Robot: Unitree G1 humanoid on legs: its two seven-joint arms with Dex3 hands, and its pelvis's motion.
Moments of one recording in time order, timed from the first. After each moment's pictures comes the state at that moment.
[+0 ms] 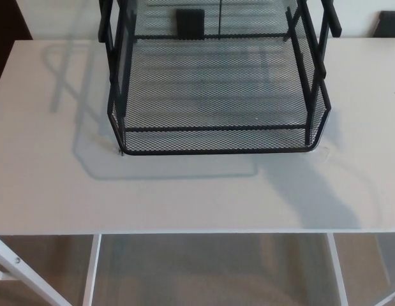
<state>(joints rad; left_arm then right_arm) 0.11 0.73 0.21 1.19 -0.06 -0.07 -0.31 -0.73 -0.90 -0.01 0.09 -0.54 -0.16 -0.09</state>
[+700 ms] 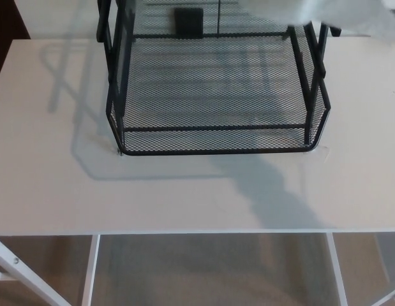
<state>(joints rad) 0.11 0.72 0.20 1.20 -0.06 -0.07 -0.31 -1.00 -0.64 0.33 0.33 -0.50 -0.17 0.21</state>
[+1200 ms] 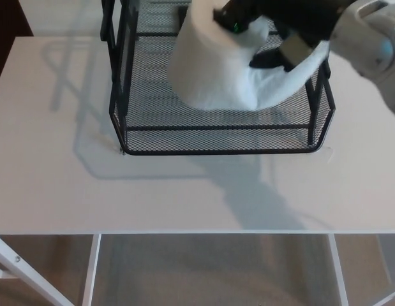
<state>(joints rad) 0.10 0.72 0.18 1.22 -0.05 -0.07 -0.31 -1.03 -0.49 0.52 0.48 -0.58 -0.19 0.28</state>
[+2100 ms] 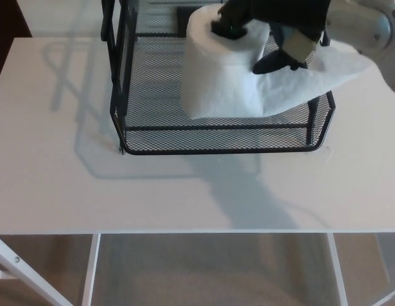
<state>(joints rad) 0.10 0.71 0.17 1.21 -0.04 -0.09 -0.31 -1.16 -0.51 0.53 0.51 -0.60 -0.16 0.54</state>
